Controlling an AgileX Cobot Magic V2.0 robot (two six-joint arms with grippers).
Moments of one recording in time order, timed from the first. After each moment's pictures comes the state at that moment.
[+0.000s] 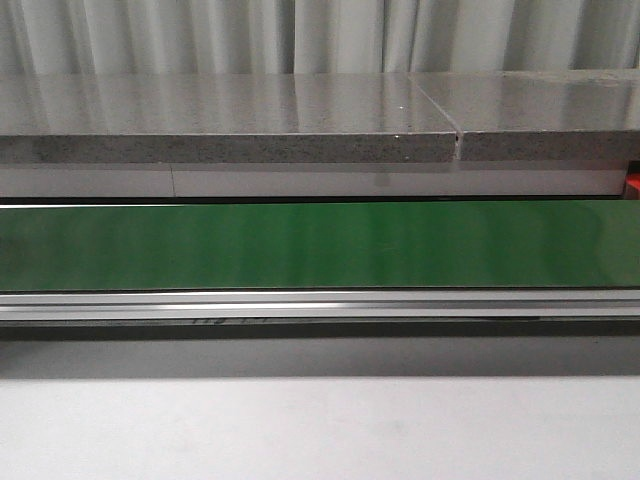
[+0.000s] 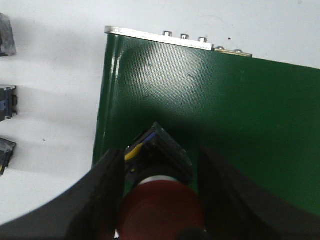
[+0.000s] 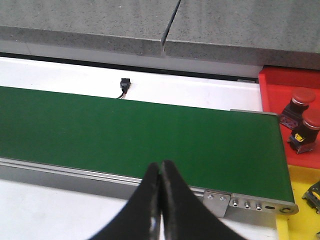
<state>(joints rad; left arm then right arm) 0.18 1.76 -1.52 -0.10 1.20 0.07 0.08 0.35 -0.58 0.10 0.65 -0.07</state>
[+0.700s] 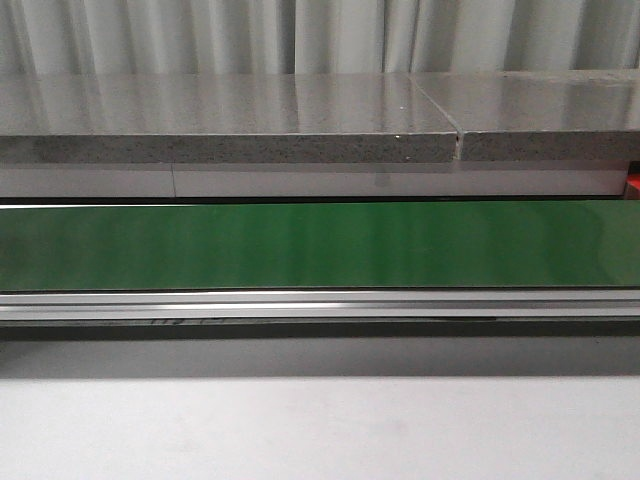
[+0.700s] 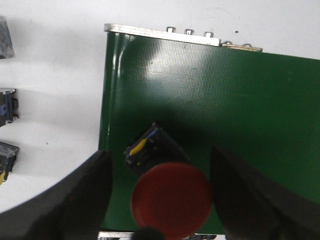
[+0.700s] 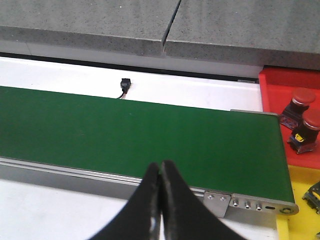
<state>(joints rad) 0.18 1.79 -1.52 -0.08 1.20 0.10 0.08 0.35 -0.58 0.10 0.65 -0.08</state>
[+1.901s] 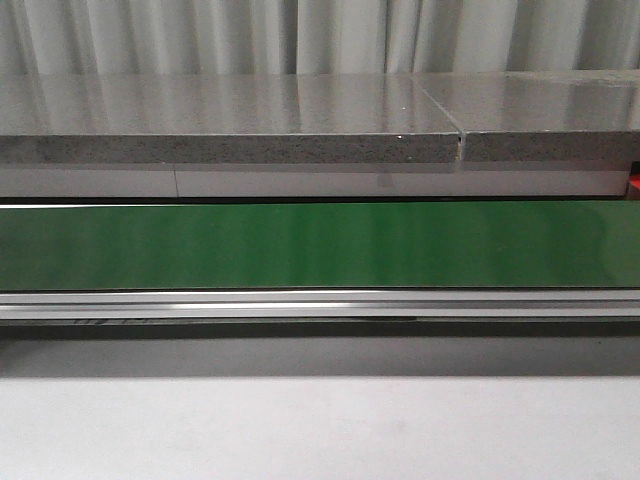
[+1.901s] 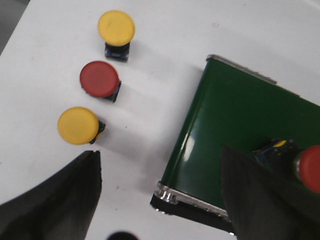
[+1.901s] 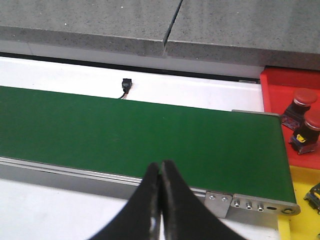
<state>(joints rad) 0.47 1.45 -1.30 -0.16 1.07 0.09 0.08 0.35 -0.58 0.10 0.65 -0.07</state>
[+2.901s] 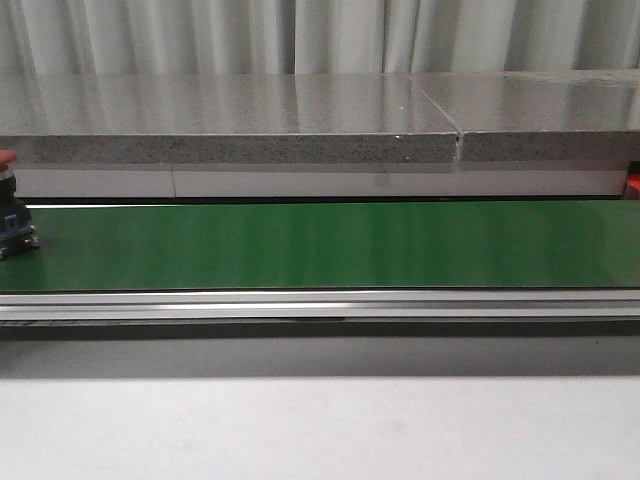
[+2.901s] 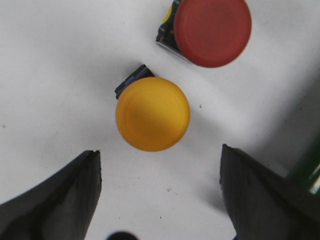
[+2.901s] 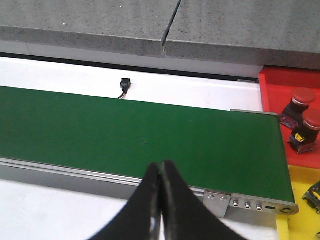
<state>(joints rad) 0.56 1.76 -1.24 -0.10 0.98 0.04 0.08 0.35 -0.58 0.10 0.65 -0.07</state>
